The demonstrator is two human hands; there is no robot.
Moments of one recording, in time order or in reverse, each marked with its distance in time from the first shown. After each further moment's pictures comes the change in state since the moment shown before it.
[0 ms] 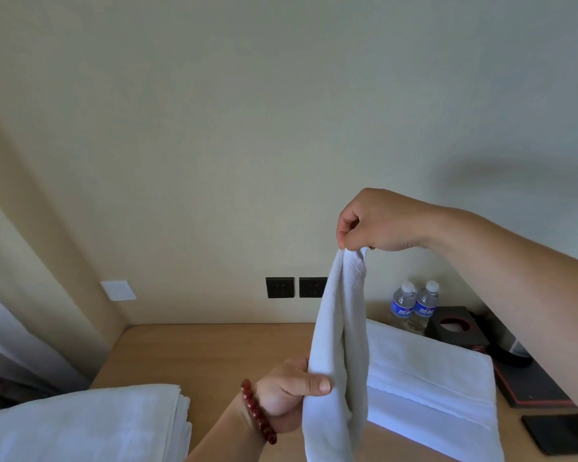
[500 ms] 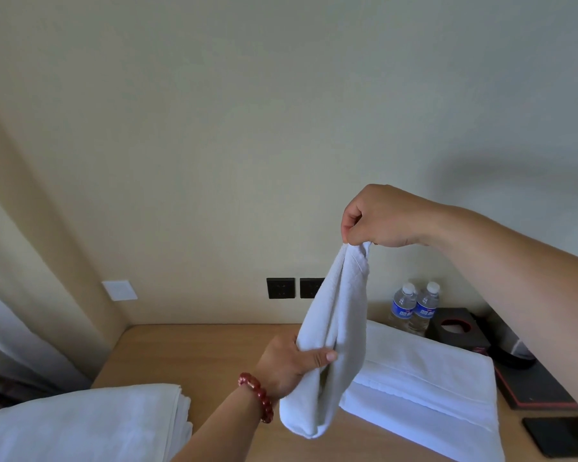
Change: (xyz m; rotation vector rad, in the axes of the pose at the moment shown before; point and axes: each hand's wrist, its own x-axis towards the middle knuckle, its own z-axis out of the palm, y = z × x) left_hand 0.006 0.024 -0.004 0.492 0.568 -0.030; right_hand 0.000 -0.001 -0.005 -0.034 0.061 0.036
